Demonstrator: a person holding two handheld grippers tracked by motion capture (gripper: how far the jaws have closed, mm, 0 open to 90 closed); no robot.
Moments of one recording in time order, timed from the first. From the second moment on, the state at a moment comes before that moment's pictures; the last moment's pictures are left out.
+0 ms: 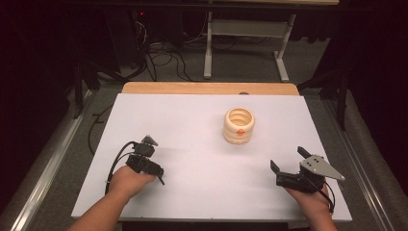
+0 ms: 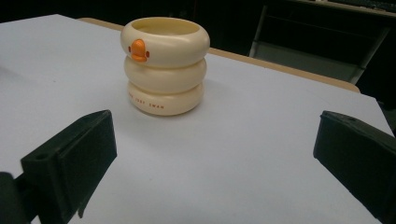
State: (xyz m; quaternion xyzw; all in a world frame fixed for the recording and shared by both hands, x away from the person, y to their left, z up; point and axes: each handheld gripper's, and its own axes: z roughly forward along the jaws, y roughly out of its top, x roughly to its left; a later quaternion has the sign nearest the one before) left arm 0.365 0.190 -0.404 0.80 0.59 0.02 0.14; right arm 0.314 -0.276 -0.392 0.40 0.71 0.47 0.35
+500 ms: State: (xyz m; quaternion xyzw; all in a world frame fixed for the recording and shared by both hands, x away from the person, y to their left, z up) left arm 0.361 0.191 -0.404 0.81 0.57 0.06 0.13; right arm 0.315 -0.275 -0.392 0.40 0.71 0.47 0.35
